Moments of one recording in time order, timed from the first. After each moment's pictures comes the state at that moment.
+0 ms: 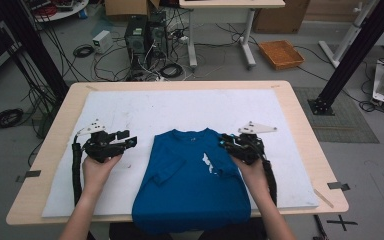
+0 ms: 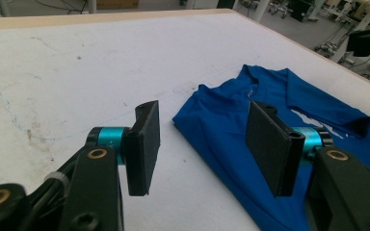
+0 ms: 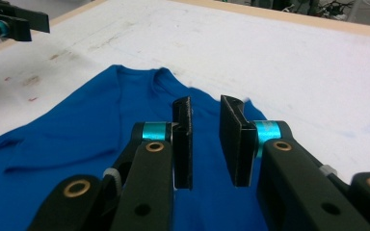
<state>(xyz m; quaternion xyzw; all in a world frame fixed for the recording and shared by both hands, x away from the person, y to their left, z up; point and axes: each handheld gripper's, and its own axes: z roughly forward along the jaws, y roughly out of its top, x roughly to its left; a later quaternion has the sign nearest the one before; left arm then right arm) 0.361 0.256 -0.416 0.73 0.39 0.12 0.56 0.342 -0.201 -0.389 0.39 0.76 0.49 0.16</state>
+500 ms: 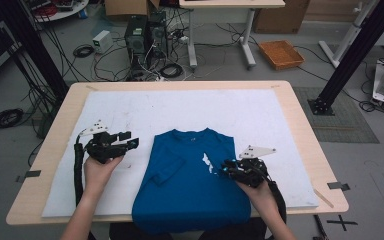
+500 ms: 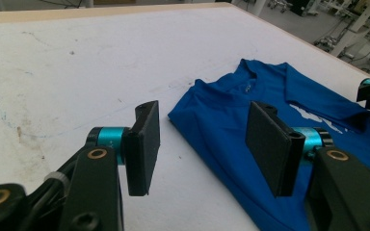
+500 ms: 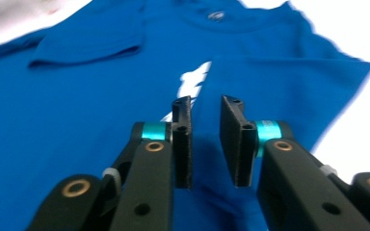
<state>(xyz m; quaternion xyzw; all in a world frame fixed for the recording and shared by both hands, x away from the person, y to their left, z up) 0.360 0.251 -0.418 0.73 0.39 0.12 0.55 0.305 -0.211 -0.433 0.36 0.82 0.44 0.11</state>
